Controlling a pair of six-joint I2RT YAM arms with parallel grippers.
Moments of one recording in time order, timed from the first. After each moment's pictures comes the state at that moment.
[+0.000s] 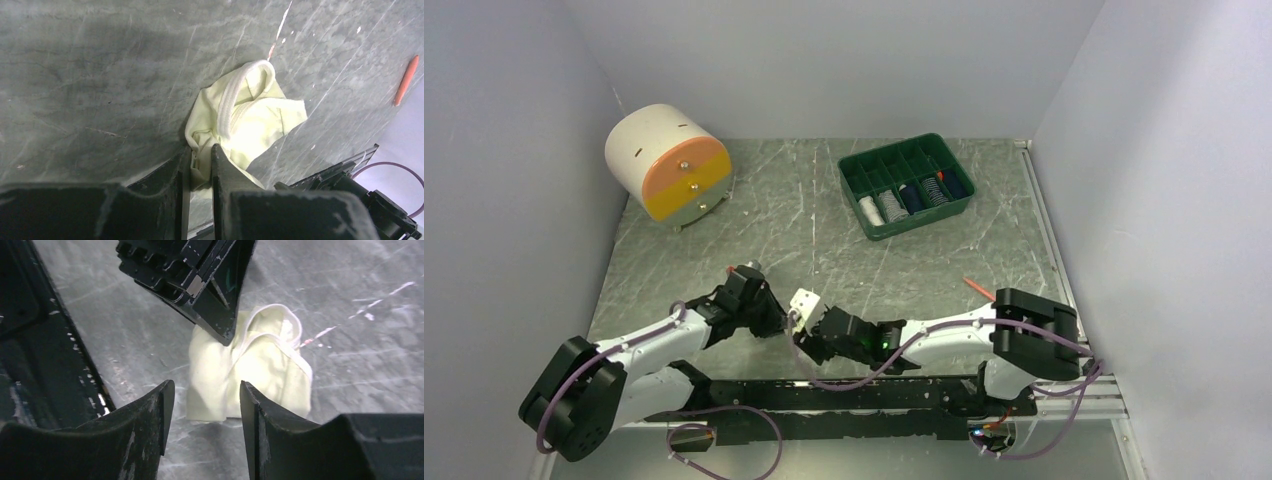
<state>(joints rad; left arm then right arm) -0.59 1.10 0.35 -0.17 0.16 -1.06 1.33 1.55 0.67 0.35 0.21 0.15</state>
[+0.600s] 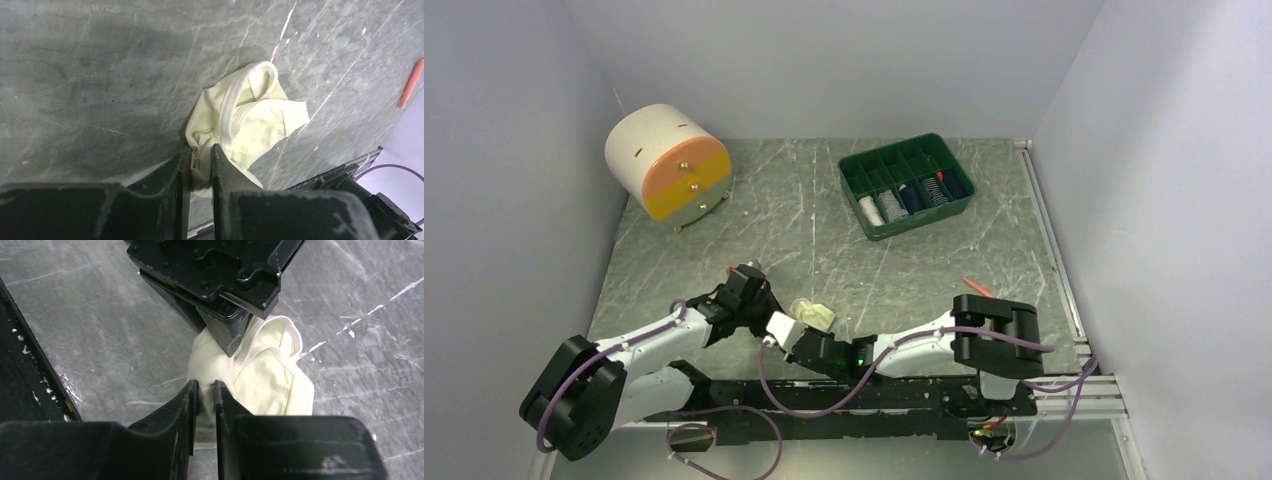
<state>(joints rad) -0.59 1.10 0.36 -0.20 0.15 -1.06 1.45 1.74 0.79 0.32 0.47 -0.03</state>
